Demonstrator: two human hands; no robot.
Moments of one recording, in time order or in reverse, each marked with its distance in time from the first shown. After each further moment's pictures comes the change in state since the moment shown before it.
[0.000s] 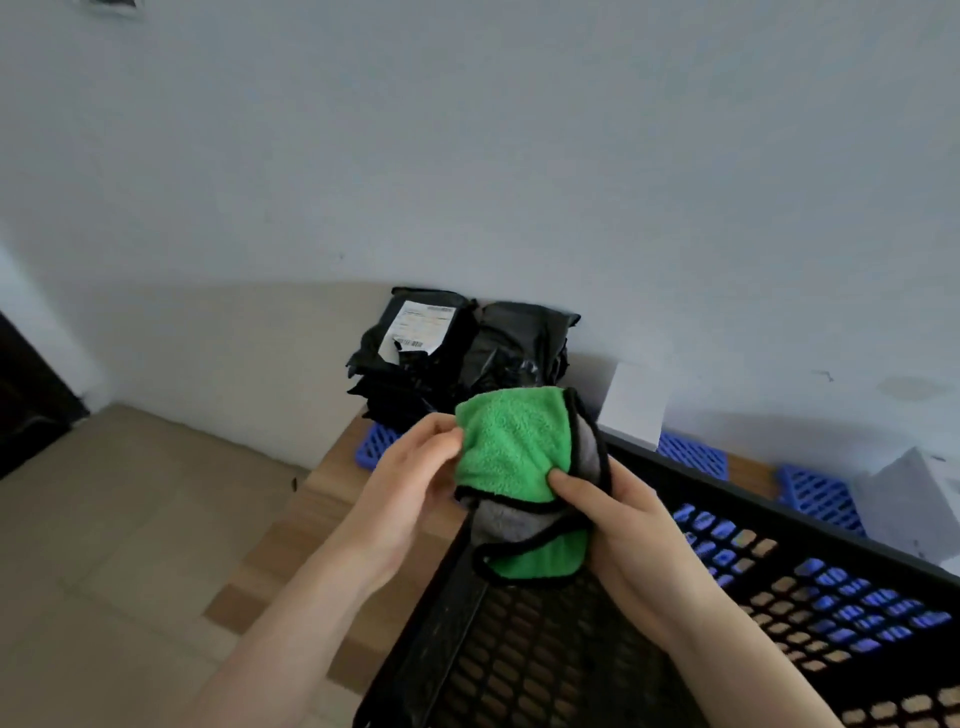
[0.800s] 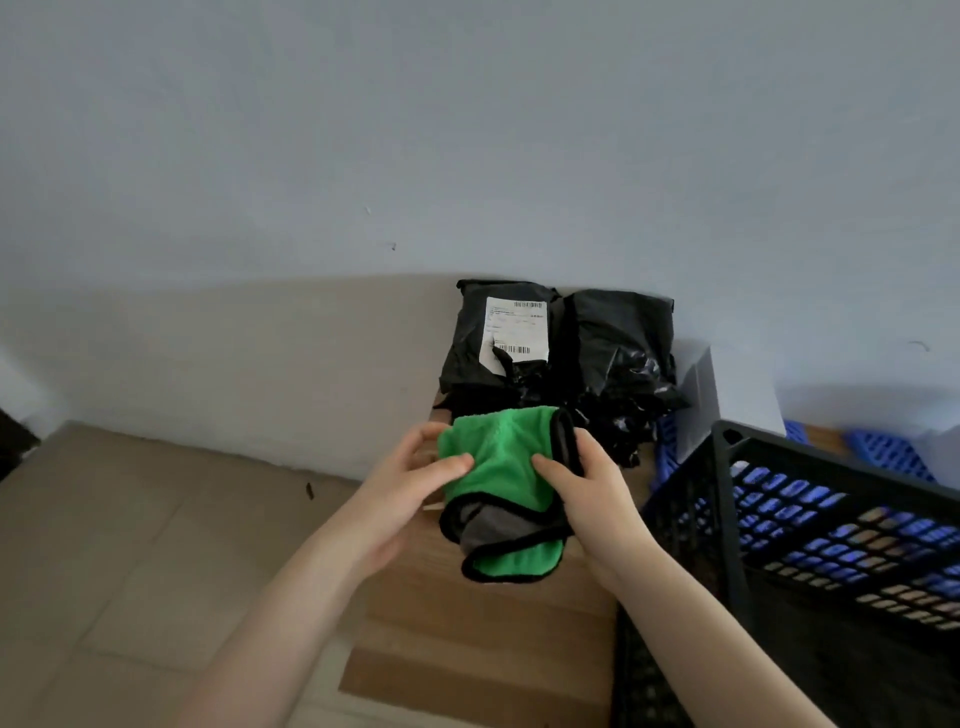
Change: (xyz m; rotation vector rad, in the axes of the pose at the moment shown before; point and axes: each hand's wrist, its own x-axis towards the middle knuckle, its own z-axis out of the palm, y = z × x) left_hand 0.085 -0.011 -0.264 -0.014 -0.146 -0.316; right_hand 0.158 0.127 0.170 -0.506 0.443 0.032
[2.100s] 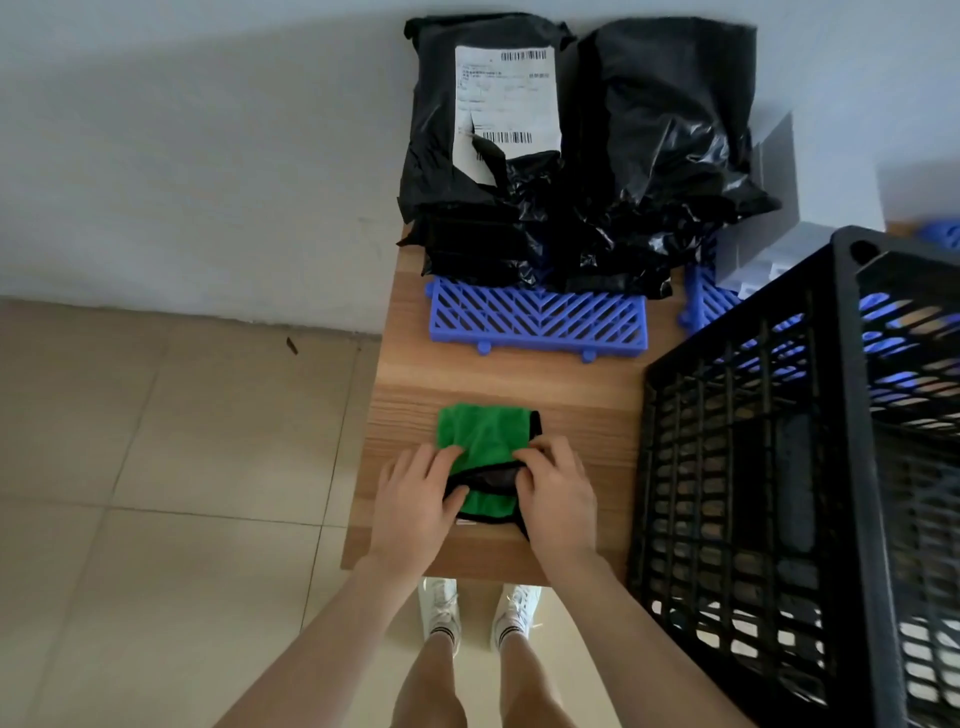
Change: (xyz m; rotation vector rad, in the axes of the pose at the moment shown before) left_hand 0.013 -0.222 -0.025 1.410 0.173 0.344; right_hand -0.008 0.227 0.028 -0.997 0.146 -0.075
